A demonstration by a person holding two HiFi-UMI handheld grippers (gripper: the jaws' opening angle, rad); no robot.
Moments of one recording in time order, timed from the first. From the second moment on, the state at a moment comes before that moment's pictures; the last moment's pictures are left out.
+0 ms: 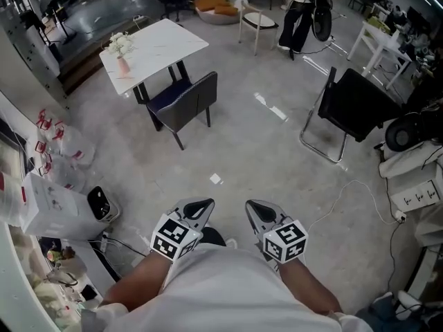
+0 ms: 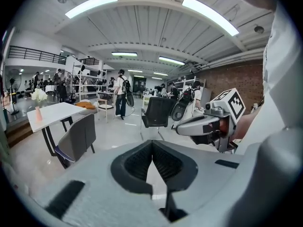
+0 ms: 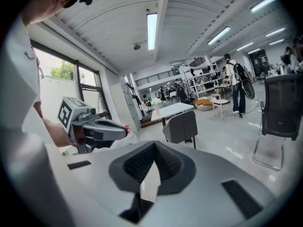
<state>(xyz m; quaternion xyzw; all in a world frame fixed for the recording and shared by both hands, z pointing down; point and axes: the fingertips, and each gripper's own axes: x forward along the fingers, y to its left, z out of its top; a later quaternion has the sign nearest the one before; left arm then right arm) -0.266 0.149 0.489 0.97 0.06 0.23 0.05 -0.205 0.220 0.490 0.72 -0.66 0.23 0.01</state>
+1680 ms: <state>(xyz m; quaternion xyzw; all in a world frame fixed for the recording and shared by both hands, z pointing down) -0.011 -0.204 0.481 0.98 -0.07 0.18 0.08 0.062 -0.119 0.503 0.64 -0.72 0.23 0.12</state>
